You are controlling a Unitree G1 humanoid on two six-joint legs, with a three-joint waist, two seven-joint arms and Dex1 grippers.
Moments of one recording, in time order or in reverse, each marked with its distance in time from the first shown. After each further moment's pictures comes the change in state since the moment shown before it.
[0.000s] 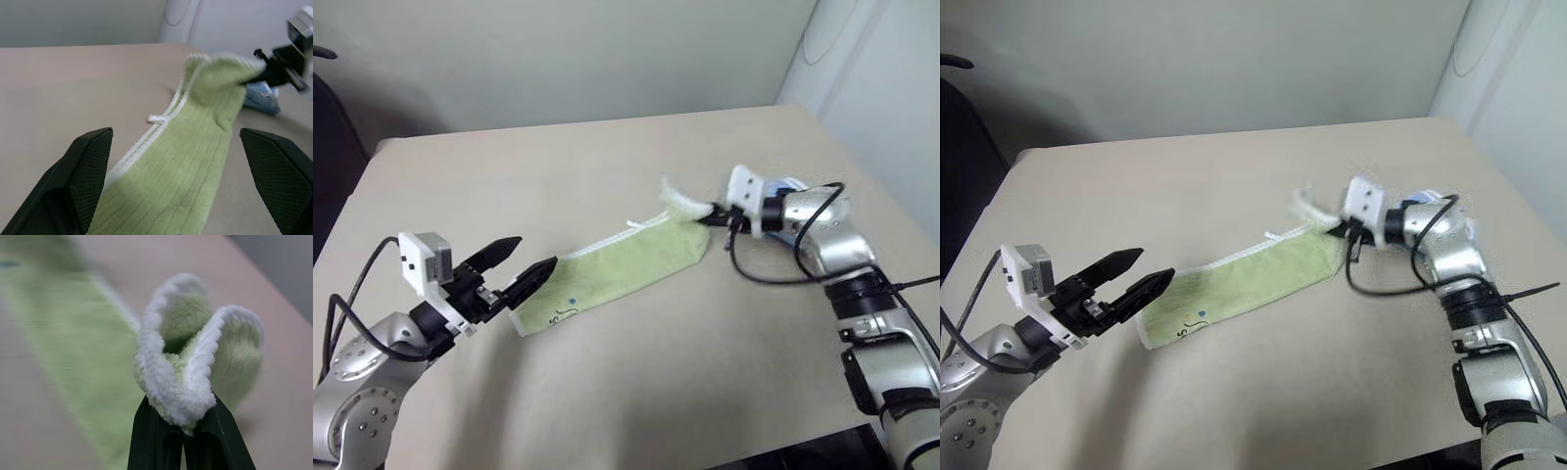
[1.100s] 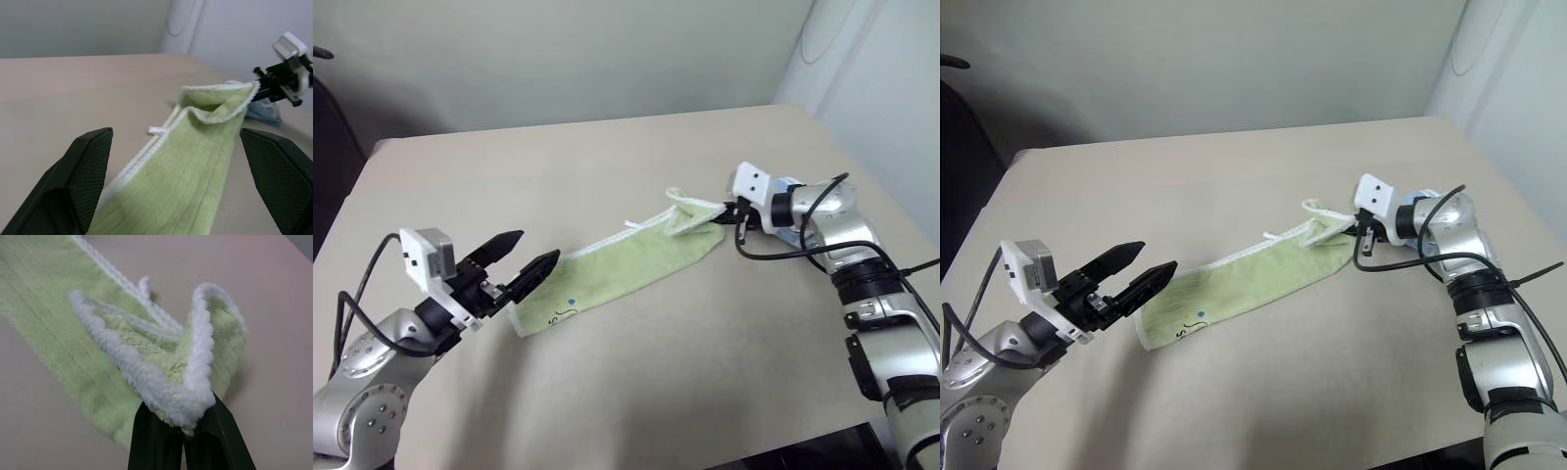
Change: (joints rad) left arm -0.034 -0.025 -0.031 0.001 0.012 -0.012 0.017; right arm -0.102 -0.004 -0.027 0.219 -0.082 0.044 -0.021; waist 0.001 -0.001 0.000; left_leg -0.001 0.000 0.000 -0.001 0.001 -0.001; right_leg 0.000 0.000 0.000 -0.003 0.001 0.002
